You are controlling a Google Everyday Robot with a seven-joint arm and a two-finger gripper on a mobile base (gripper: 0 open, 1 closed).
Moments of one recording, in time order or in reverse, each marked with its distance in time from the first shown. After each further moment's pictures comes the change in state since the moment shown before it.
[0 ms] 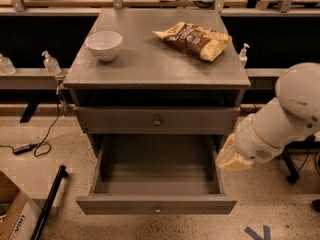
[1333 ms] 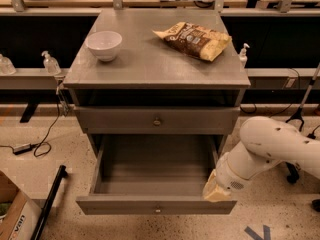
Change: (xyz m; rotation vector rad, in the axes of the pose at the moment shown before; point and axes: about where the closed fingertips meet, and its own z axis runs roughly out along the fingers) arm 0.039 0.026 0.141 -0.172 0.008 0.059
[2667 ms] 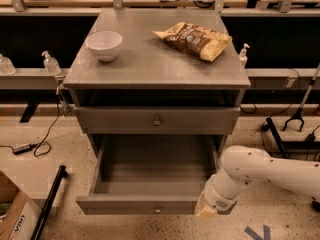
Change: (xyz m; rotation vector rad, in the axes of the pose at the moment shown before) arm 0.031 -0.002 0.111 -0.064 0.027 0.030
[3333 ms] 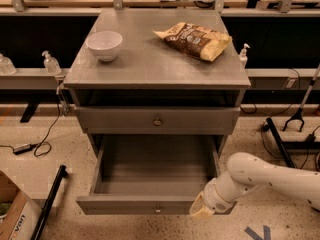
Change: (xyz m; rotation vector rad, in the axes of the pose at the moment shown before) arm 0.001 -0.015 0.033 -0.024 -0.151 0.001
